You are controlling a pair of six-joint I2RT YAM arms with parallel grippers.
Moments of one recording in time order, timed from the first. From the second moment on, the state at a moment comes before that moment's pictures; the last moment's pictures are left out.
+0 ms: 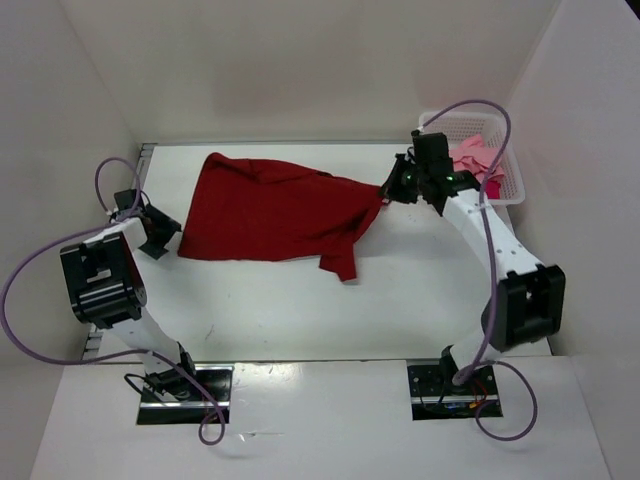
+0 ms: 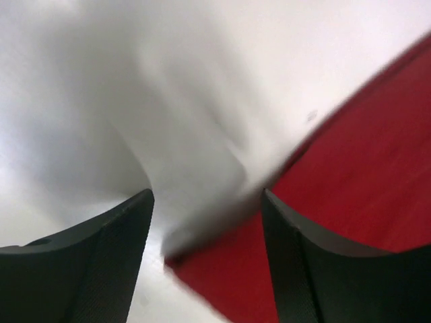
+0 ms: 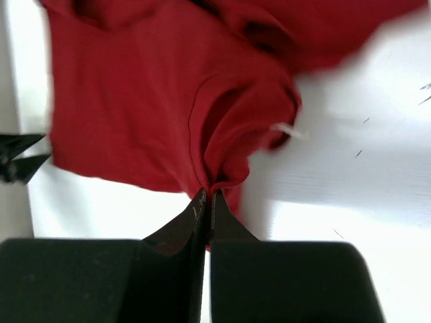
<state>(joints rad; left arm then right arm) 0.39 1.74 0.99 -0.23 0.04 -0.69 0.25 1.55 1.37 -0.54 -0.17 0.55</state>
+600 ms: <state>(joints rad) 0.32 1.50 0.77 -0.29 0.14 -0.74 0.23 1.72 1.29 -0.53 -0.18 0.53</state>
